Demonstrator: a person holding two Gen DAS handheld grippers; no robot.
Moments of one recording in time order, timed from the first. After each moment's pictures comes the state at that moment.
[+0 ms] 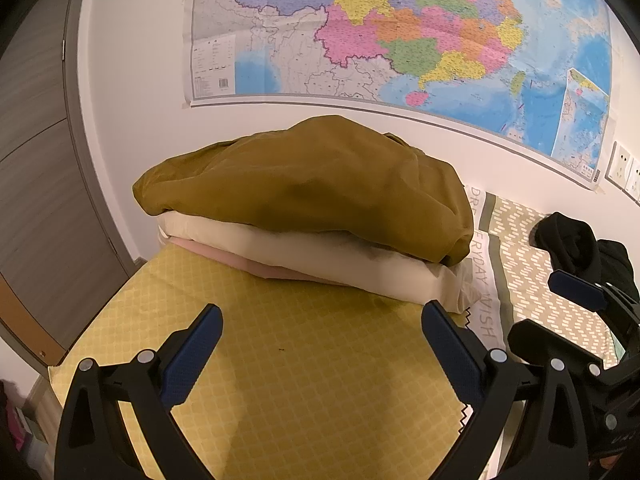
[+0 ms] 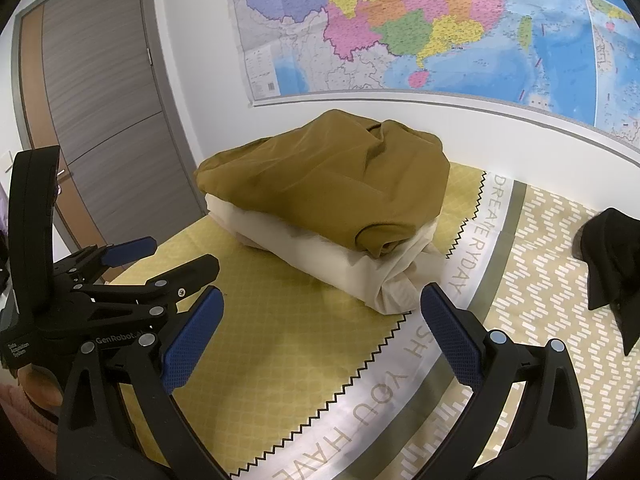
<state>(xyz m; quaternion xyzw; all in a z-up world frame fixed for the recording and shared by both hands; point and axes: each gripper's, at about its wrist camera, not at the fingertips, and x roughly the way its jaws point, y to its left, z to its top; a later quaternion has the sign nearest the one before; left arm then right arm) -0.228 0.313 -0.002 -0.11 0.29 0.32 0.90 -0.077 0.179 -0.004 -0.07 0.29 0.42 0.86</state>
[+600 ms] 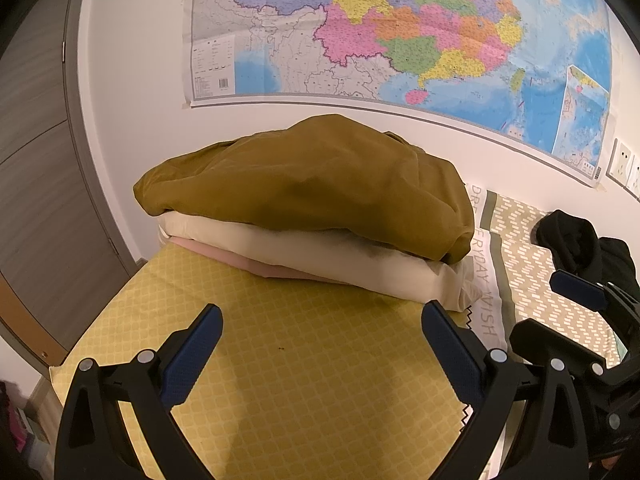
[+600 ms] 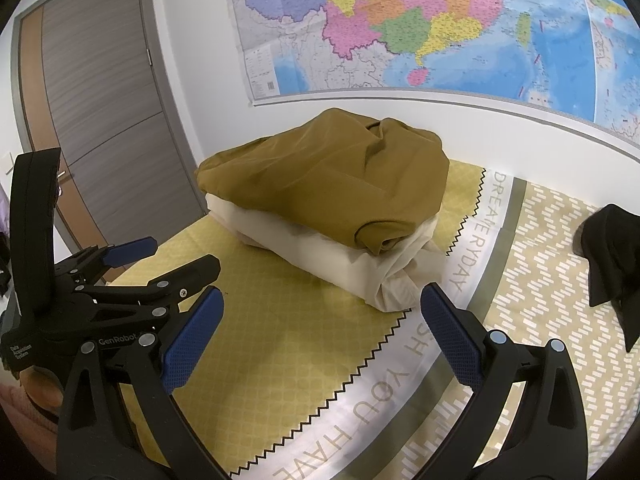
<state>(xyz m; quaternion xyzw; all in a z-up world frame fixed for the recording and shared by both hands) -0.228 0.313 -0.004 -0.11 0.29 0.32 0.90 -0.077 0.179 -0.005 -0.06 0.29 0.42 0.86</state>
